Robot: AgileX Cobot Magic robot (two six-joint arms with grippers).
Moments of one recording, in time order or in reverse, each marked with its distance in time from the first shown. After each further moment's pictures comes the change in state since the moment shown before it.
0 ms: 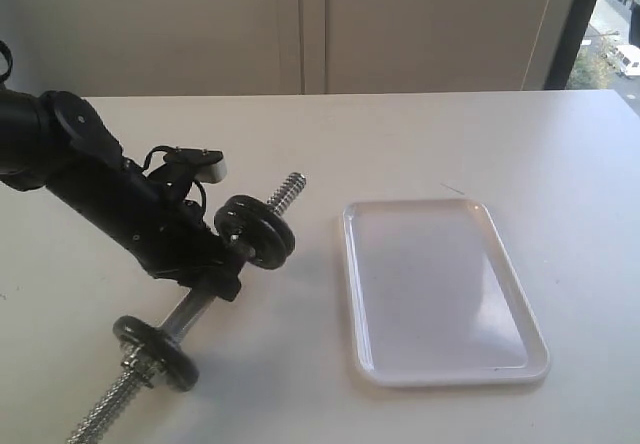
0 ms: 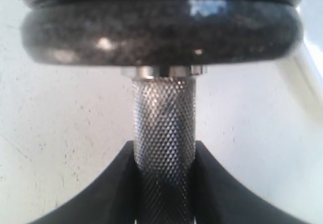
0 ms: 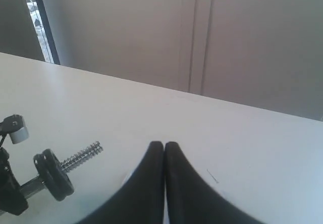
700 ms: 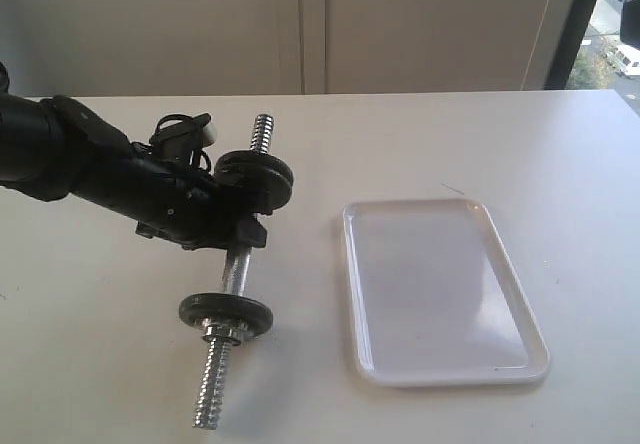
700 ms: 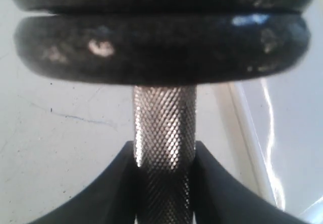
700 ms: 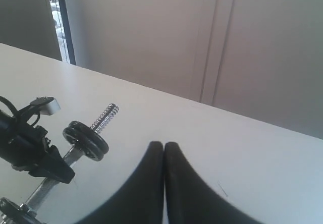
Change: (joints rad) left arm -0.026 0.015 0.004 -0.344 -0.230 -0.037; right arm 0.077 -0.039 0.002 -0.031 -0.004 0.000
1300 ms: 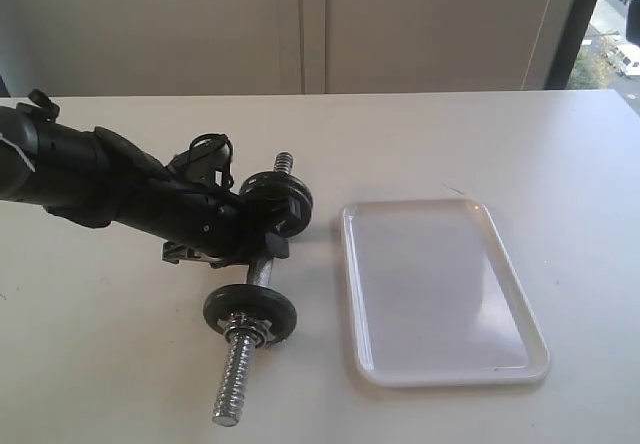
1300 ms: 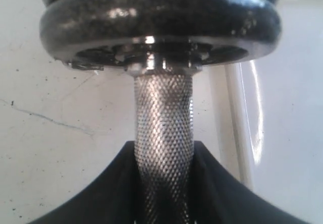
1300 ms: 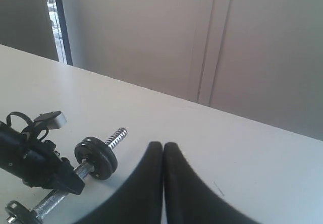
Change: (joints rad) left arm -0.068 0.075 0.000 -0.186 -0.106 -0.014; right arm 0.000 -0.007 0.000 -0.022 -0.003 0.026
